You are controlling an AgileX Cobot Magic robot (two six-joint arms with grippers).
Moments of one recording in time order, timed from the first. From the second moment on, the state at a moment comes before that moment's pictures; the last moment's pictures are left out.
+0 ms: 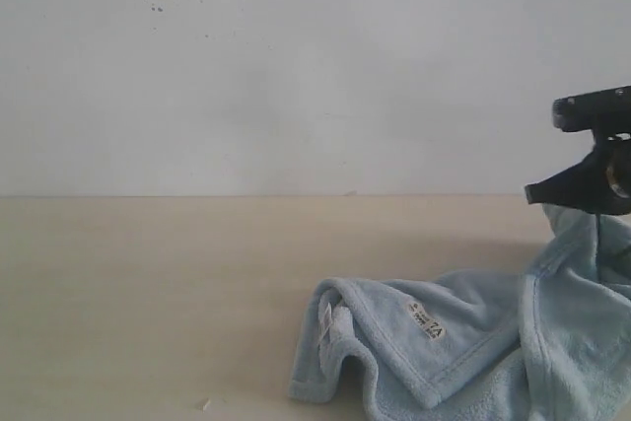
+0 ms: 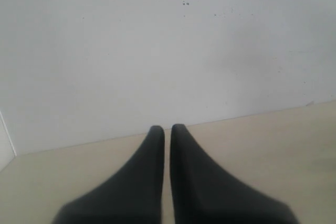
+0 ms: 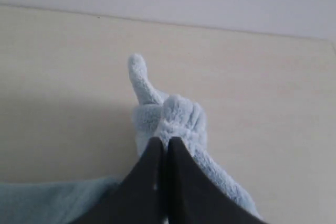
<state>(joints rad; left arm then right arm) -0.03 0.00 0.00 0.18 0.01 -0.03 0.05 1.84 -1.17 -1.21 0.19 1.10</state>
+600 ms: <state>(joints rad) -0.03 0.00 0.00 0.18 0.01 -0.03 -0.08 1.15 -0.62 -1.21 0.18 1.22</state>
